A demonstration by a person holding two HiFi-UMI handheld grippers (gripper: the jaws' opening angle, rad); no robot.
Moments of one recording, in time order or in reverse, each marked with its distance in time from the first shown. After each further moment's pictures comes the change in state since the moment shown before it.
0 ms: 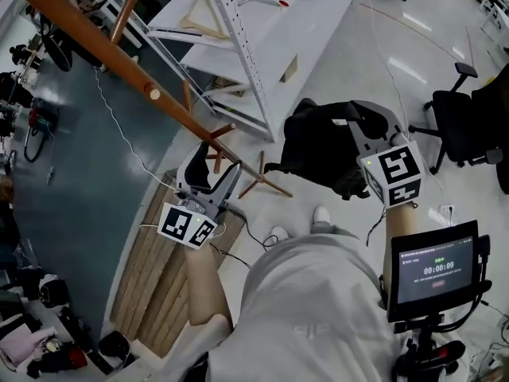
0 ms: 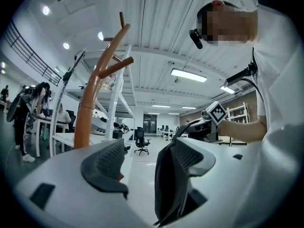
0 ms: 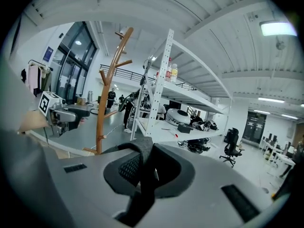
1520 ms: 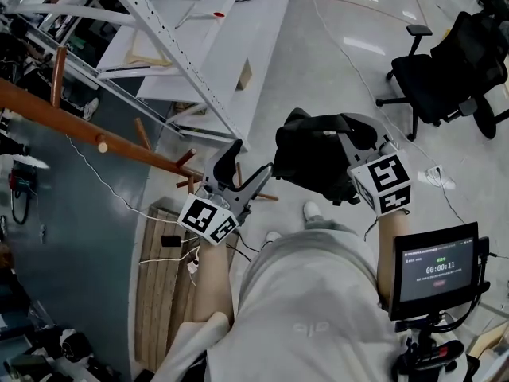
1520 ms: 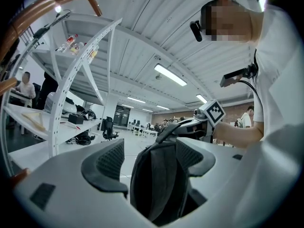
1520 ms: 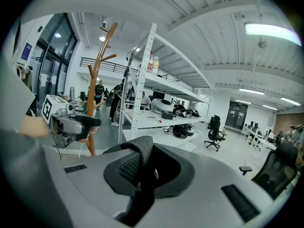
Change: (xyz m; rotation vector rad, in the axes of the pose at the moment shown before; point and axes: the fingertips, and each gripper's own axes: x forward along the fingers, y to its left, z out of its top) left arm 0.110 -0.099 -0.038 -0.111 0.075 -0.386; right arm -0.058 -0.033 -0.057 0.106 0.119 -0.177
